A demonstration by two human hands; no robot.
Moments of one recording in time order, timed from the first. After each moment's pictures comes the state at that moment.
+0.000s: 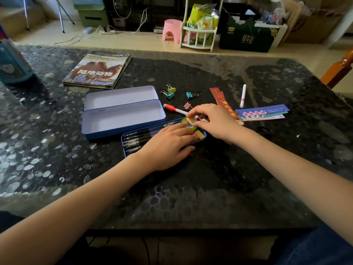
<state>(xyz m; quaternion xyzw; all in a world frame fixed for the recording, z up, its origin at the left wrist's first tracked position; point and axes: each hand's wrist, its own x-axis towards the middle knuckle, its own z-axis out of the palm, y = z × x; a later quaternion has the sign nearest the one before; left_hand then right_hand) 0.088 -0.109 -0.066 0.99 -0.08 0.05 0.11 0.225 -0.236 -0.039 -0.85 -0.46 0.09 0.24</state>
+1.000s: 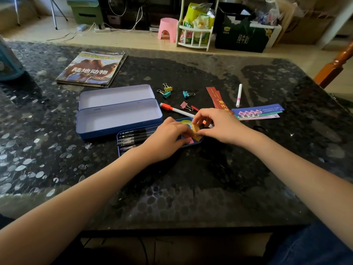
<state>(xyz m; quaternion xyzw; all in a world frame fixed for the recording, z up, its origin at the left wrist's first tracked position) 0.106 -0.107 -0.063 0.97 -0.03 0.05 0.26 0.215 -0.256 -0.027 -0.86 -0.44 0.15 0.22</state>
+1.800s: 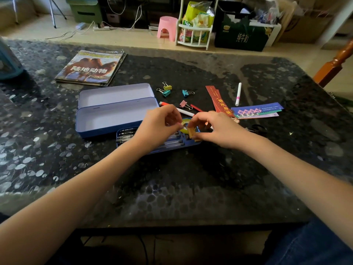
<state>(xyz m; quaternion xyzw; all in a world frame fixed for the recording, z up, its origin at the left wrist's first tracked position) 0.103 -0.098 -0.048 0.90 0.07 0.16 0.40 0.204 -0.262 -0.029 -0.83 -0.49 0.14 0.23</state>
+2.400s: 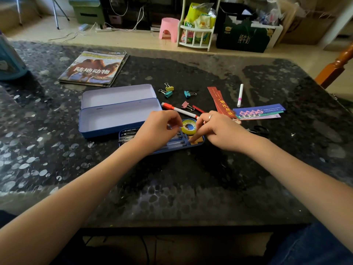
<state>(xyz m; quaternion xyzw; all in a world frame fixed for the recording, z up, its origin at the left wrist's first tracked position) 0.101 -0.094 -0.048 0.94 0.06 0.13 0.31 0.205 -0.263 -0.030 -0.83 -0.52 0.12 0.12</state>
